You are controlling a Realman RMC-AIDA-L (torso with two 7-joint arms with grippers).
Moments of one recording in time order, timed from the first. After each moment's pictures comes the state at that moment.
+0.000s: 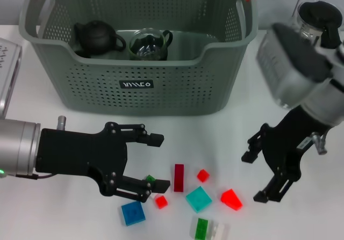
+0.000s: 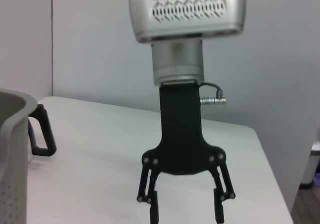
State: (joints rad) left arm -0.33 -2.16 0.93 1.14 1.96 1.83 -1.46; right arm 0.91 2.09 -1.21 -0.94 -2.55 -1.81 1.77
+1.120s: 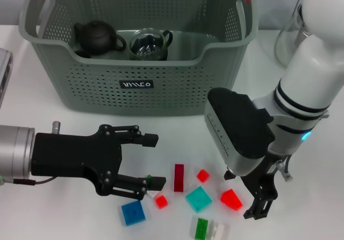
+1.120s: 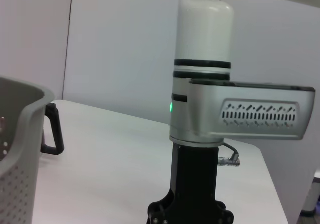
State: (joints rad) left arm -0.34 -2.16 0.87 1.05 1.95 1.84 -1.45; right arm 0.92 2.11 -1.71 -0.94 -2.46 -1.58 1.80
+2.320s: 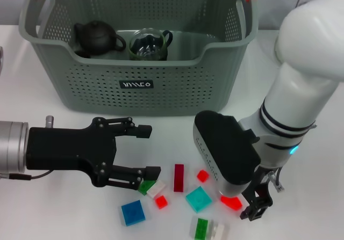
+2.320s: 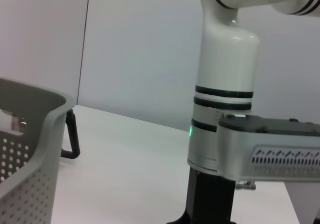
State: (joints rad) left arm -0.34 -2.15 0.84 1.04 1.95 1.83 -1.45; right arm 0.91 2.11 -1.88 -0.94 -2.44 -1.48 1.86
